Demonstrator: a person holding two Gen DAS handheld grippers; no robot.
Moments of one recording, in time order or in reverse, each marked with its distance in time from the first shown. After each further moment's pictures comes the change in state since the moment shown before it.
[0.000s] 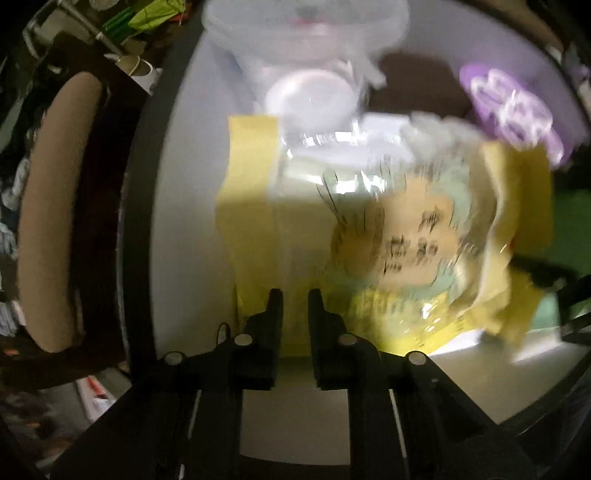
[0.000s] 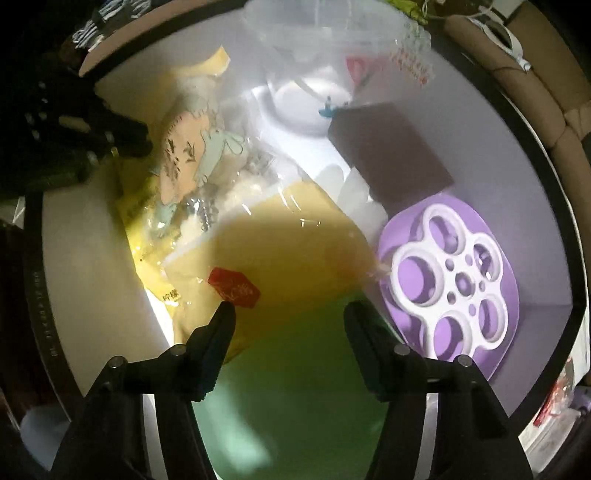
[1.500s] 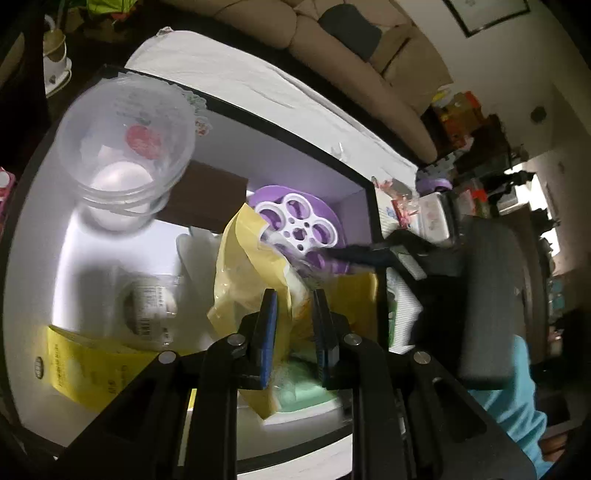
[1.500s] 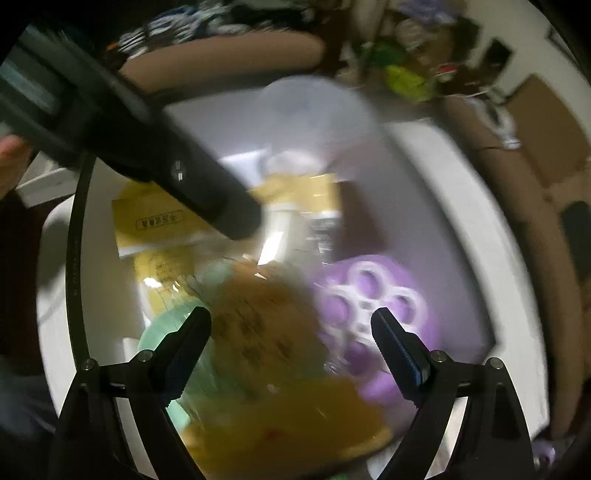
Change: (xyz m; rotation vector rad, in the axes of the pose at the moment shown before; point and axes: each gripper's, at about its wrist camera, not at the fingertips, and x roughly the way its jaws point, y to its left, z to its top) left arm -0.089 -0.007 0.027 -0.168 -0.238 -0.784; right arm -0.049 -0.017 -0.017 -0.201 -0.205 -0.013
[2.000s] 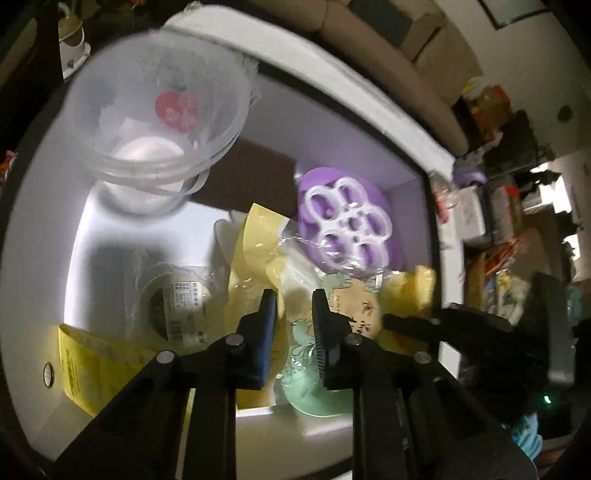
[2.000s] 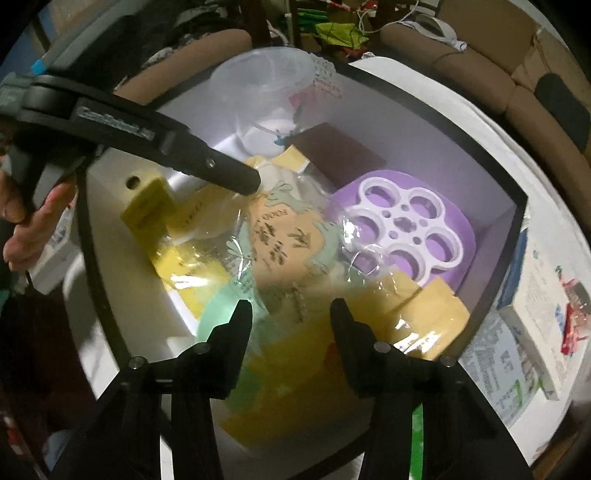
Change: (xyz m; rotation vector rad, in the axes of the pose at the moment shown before) left arm 0.021 0.022 -0.003 -0.015 0.042 0.079; right arm -0.022 0.007 -0.039 0.433 0.010 0.010
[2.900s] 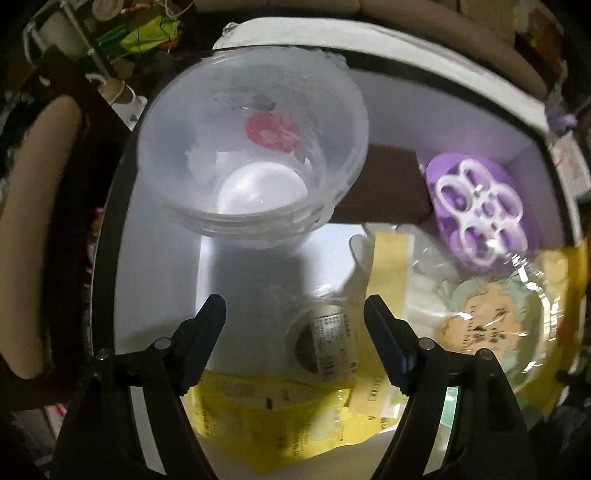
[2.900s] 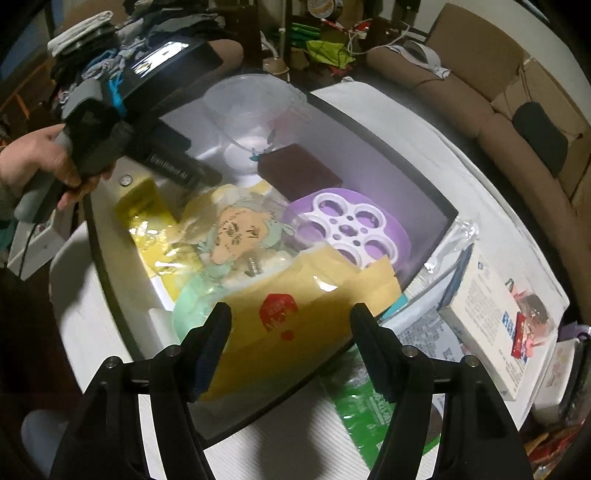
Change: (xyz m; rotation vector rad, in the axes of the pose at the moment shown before) left arm 0.016 0.026 0.016 0.131 0.046 0.465; right arm -0.043 -0.001 -0.014 -0.081 -0.031 -0.120
